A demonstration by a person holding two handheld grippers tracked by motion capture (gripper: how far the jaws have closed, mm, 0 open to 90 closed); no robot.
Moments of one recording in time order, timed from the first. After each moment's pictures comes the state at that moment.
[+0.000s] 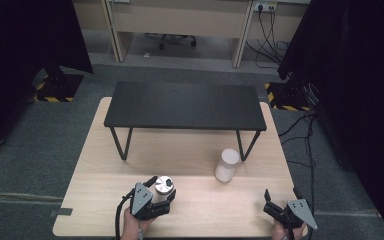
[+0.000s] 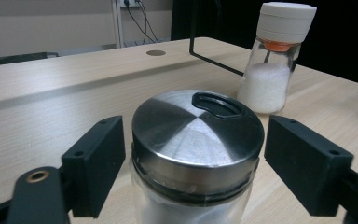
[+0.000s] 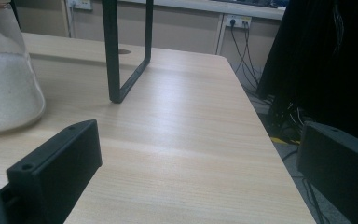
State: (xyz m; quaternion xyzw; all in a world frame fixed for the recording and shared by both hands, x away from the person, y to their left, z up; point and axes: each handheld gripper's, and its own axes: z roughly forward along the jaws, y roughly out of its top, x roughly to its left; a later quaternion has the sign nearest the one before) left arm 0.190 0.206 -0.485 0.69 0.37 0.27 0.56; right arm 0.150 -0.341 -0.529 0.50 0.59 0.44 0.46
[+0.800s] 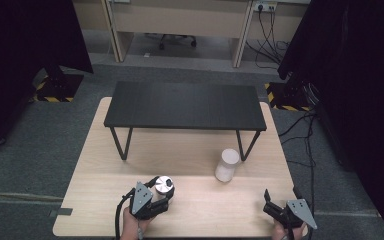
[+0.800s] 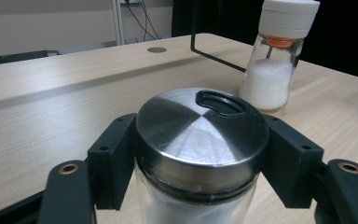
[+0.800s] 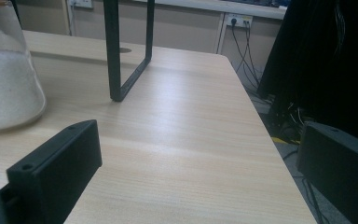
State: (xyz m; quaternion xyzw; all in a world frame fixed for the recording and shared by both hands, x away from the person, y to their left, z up) left arm 0.192 0.207 -0.480 0.70 0.37 0.27 0.55; right arm 0.151 -0.341 -0.528 0.50 0.59 0.44 0.46
